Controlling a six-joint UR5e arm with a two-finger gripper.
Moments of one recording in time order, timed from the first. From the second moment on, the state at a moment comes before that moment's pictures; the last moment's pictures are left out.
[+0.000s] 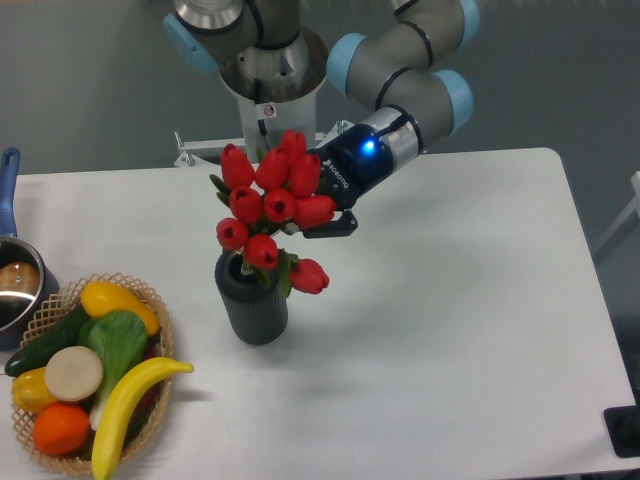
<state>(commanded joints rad) 2.73 -1.74 -2.11 -0.84 -0.08 1.31</state>
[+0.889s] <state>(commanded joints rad) 2.75 -1.75 -2.23 -0.84 -0.02 1.44</state>
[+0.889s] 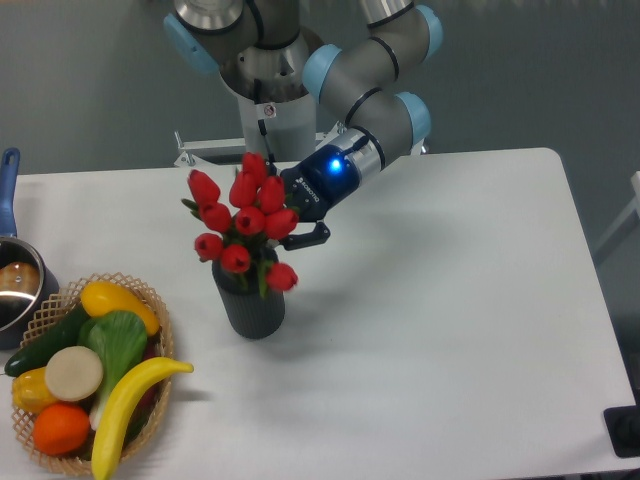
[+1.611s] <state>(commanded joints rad) 2.82 -1.72 -2.23 -0.84 0.11 1.44</state>
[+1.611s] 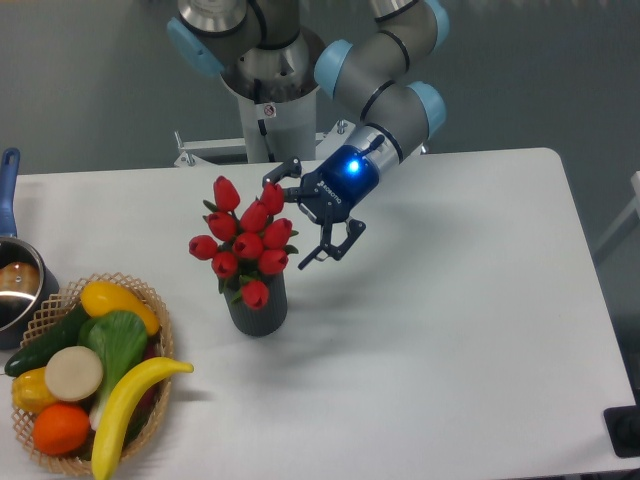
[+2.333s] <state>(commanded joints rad) 3.02 -1.72 -2.06 -0.84 0.28 1.43</state>
